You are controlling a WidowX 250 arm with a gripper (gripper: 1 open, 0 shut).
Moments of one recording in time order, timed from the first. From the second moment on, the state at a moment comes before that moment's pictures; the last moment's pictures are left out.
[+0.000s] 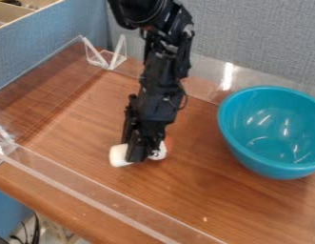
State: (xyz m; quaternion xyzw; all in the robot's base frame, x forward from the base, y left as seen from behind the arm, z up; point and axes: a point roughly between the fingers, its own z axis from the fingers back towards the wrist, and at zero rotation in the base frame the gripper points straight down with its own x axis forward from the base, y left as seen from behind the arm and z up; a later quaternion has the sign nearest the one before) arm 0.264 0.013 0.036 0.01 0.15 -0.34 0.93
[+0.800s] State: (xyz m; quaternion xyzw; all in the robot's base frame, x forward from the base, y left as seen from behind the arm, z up) arm 0.253 0.014 0.031 0.00 0.15 -0.31 0.94
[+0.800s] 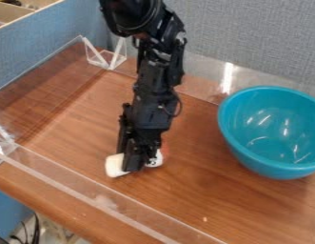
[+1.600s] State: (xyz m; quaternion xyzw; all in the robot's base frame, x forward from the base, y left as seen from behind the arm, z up) arm 0.245 0.016 0.040 -0.02 0.15 -0.27 0.95
